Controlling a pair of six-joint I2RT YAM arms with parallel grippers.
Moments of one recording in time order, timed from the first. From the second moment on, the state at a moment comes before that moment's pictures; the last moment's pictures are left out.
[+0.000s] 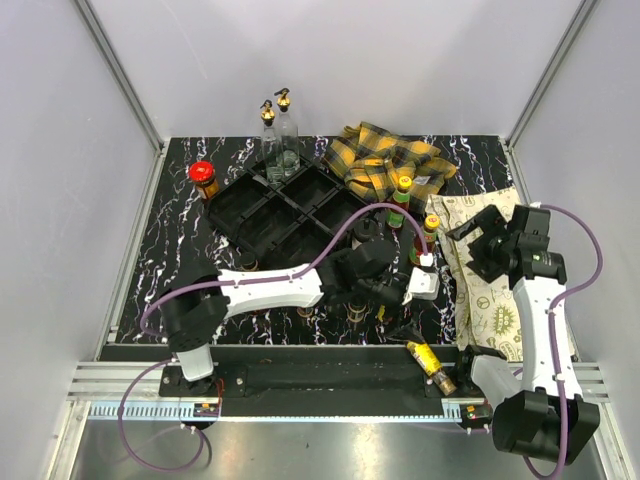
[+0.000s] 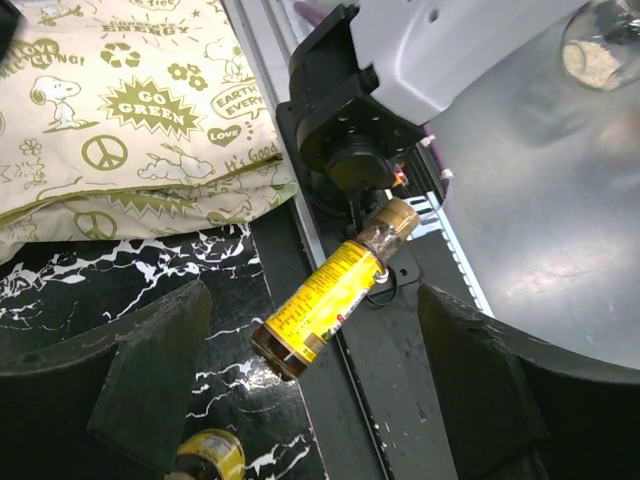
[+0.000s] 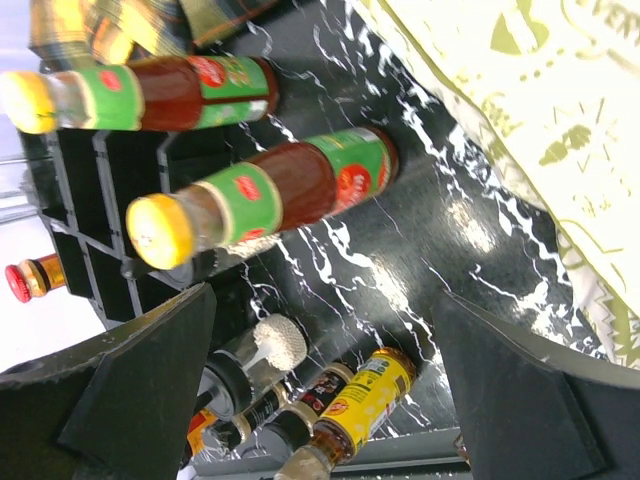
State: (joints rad) left arm -1.18 1.75 1.24 0.10 0.74 0.16; right arm -0.20 0.94 0.88 -0.76 -0.25 0.79
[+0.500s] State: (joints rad) left arm -1.28 1.88 1.17 0.16 0.62 0.17; right arm -0.21 0.95 0.91 -0.78 -0.28 0.76
